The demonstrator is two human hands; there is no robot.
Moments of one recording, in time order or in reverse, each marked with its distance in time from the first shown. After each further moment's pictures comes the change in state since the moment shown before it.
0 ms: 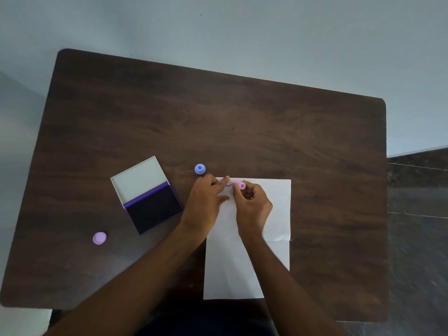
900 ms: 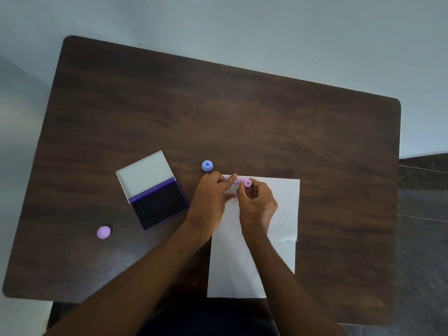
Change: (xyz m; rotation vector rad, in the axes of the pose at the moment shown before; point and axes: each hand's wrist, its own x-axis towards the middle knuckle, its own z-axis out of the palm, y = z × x) left_hand -0.003 0.000 0.004 0.003 -0.025 -0.002; right_hand 0.000 0.011 0.005 -0.154 0.022 -0.089
